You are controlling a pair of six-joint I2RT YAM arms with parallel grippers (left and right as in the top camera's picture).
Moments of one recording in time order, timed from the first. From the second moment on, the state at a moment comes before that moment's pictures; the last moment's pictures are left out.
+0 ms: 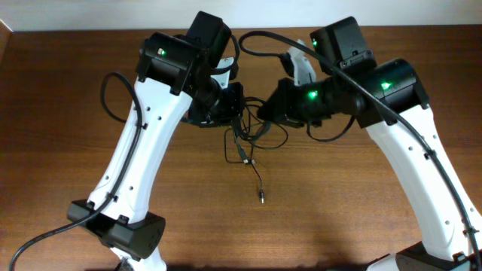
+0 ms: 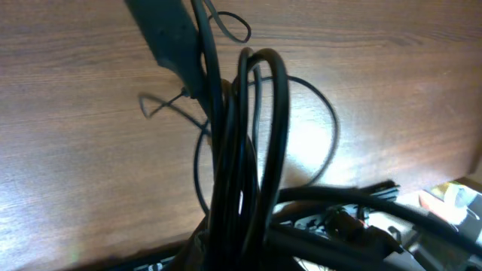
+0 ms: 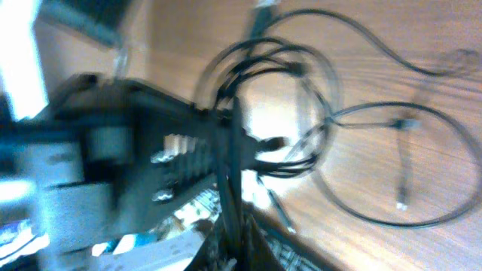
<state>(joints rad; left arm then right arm) -0.42 1.87 2.20 -1.68 0.31 -0.42 0.43 1.66 1.95 -1.30 -0.62 0.55</state>
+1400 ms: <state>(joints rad) -0.40 1.87 1.43 -1.07 -0.08 -0.57 0.34 1.65 1.91 -1.50 -0.12 0.59</state>
